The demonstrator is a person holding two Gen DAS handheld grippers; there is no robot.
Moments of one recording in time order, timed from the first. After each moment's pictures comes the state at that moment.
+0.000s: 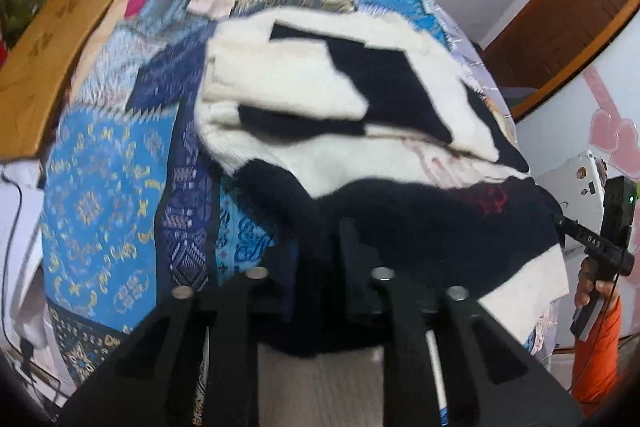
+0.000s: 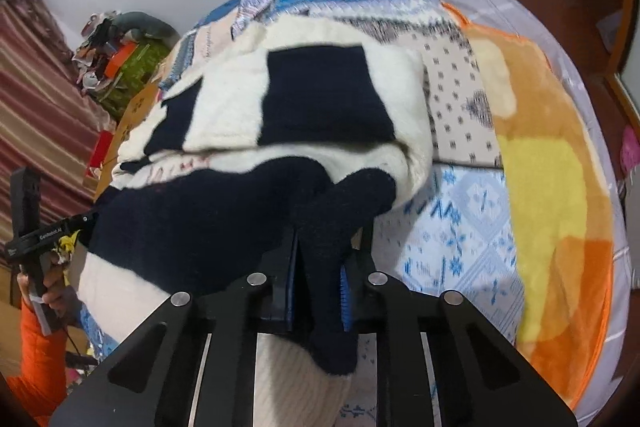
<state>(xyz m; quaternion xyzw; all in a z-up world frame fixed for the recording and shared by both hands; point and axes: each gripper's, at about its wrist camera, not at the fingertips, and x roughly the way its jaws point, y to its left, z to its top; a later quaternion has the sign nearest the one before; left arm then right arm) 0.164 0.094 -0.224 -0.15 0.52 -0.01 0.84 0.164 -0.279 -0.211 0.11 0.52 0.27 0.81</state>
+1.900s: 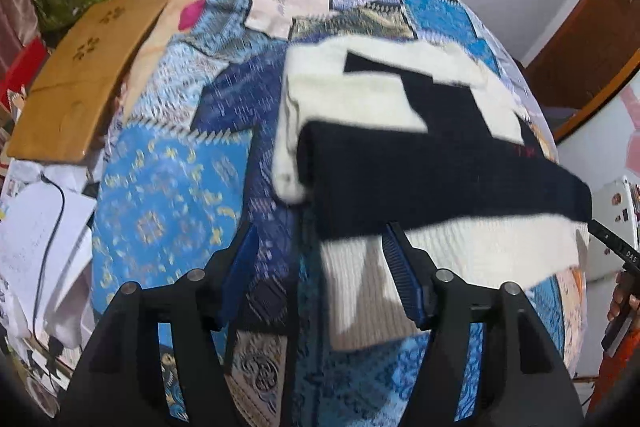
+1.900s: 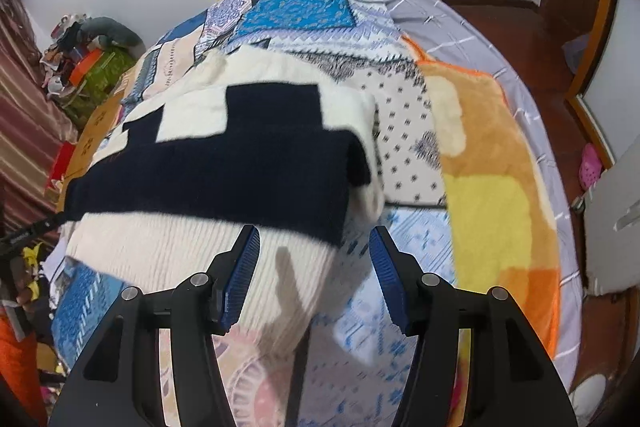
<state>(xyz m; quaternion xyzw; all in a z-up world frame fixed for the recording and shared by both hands) 0.167 0.134 -0.228 -0.14 0.52 0.07 0.84 0.182 -0.290 -0.198 0.07 0.51 0.20 0.83</state>
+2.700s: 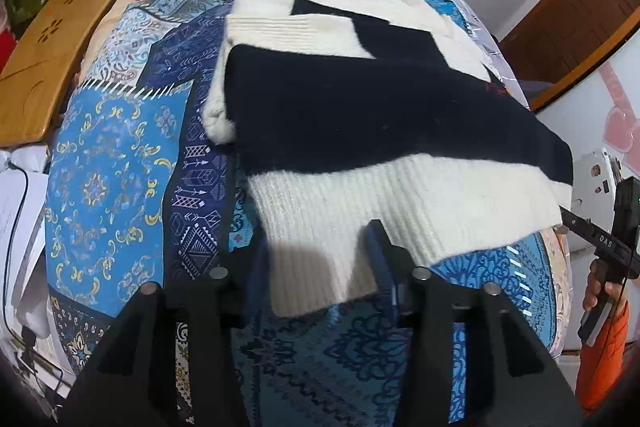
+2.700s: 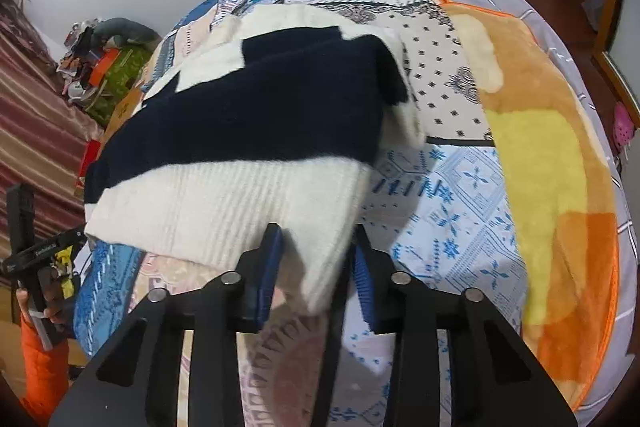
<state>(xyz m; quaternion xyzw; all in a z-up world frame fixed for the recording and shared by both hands) 0.160 0.100 -0.248 -0.15 0.54 0.01 0.83 0.162 -0.281 -0.228 0.13 0.54 0.24 0.80</state>
